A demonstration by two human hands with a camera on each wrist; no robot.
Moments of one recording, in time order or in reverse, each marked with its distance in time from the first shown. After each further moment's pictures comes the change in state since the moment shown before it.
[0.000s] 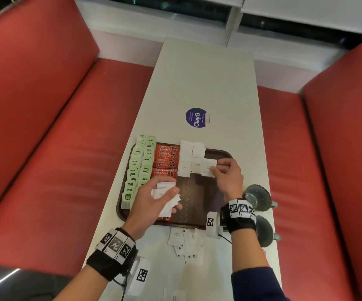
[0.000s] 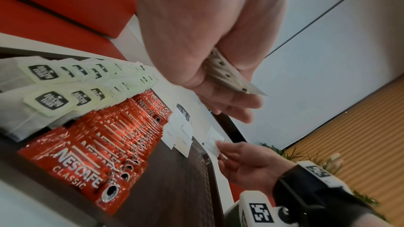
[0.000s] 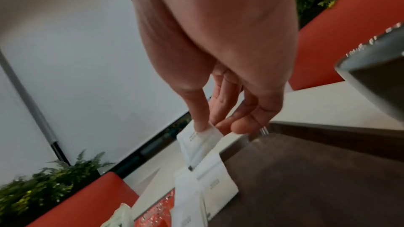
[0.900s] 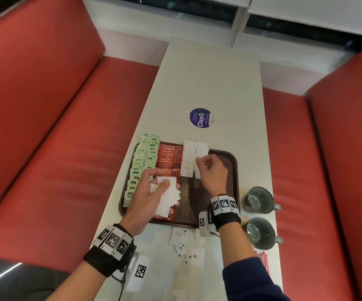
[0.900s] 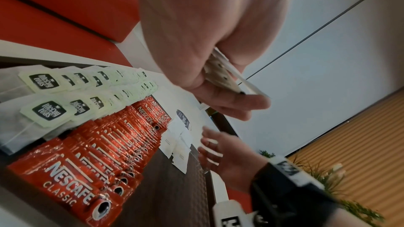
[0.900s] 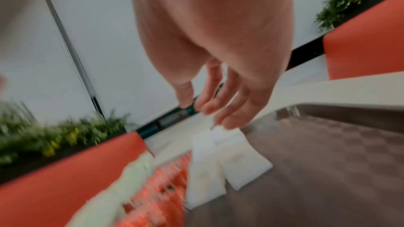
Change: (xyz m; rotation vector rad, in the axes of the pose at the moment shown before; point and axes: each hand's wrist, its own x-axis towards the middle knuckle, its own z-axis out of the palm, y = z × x) left_hand -0.002 0.010 -0.006 0.033 0.058 0.014; right_hand -0.006 -0.014 0.048 -0.176 -0.078 -0.172
